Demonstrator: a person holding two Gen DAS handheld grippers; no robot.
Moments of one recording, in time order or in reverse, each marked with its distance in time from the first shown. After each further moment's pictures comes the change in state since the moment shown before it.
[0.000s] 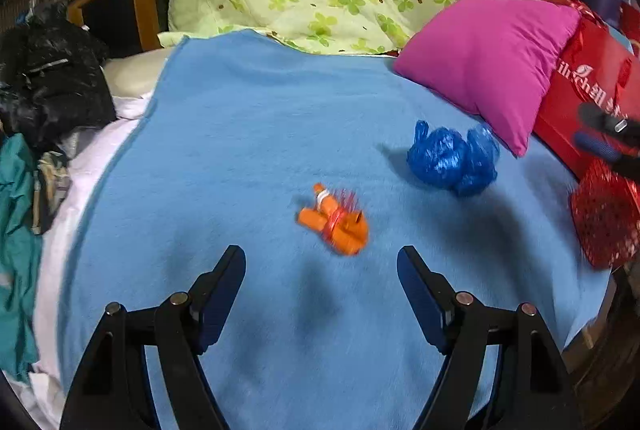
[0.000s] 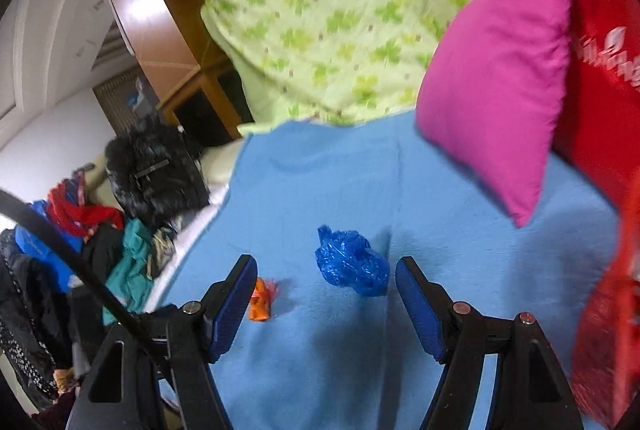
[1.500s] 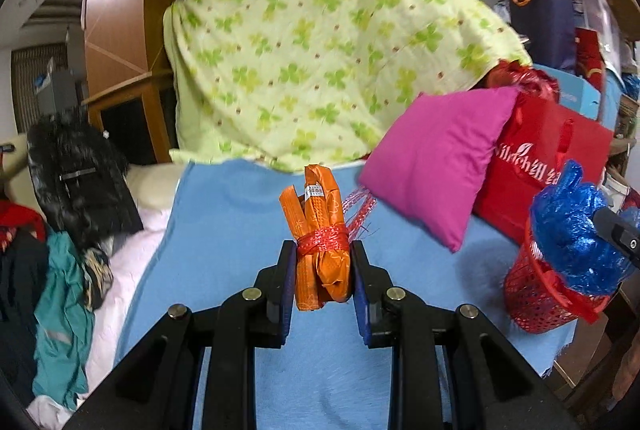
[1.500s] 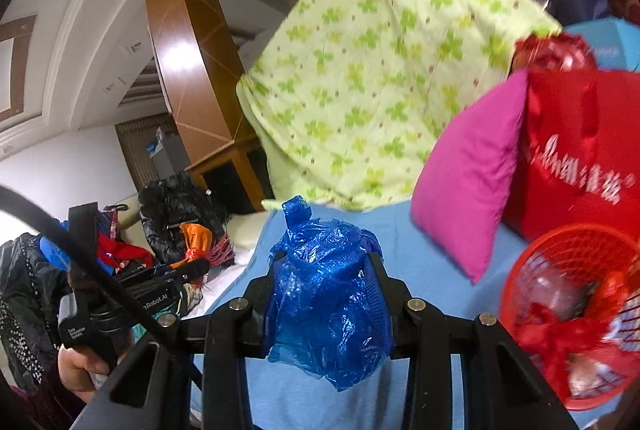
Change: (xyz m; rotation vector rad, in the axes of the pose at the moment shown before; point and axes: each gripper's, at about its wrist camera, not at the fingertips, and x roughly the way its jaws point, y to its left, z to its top) left arm -0.186 -0.095 0.050 0.099 -0.330 0.061; right arm -0.224 0.050 -0.025 -0.088 -0.367 -0.001
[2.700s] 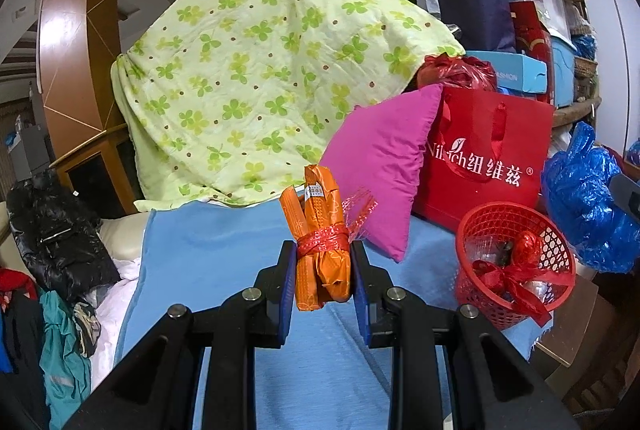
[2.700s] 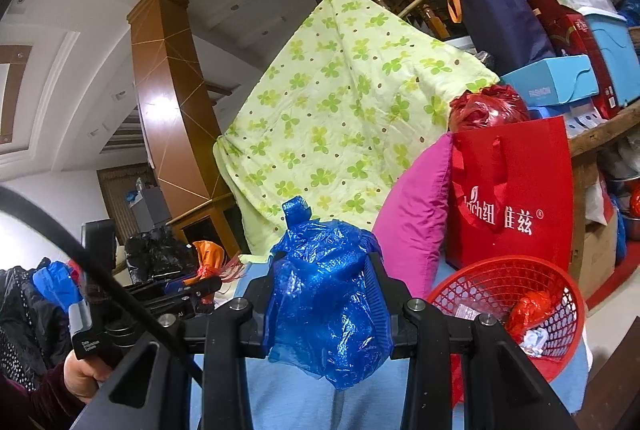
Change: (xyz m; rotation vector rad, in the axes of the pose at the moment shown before) left arm -0.023 -0.100 0.016 0.171 -0.055 -0.086; right arm -0.101 -0.041 0.004 0.054 -0.179 -0.096
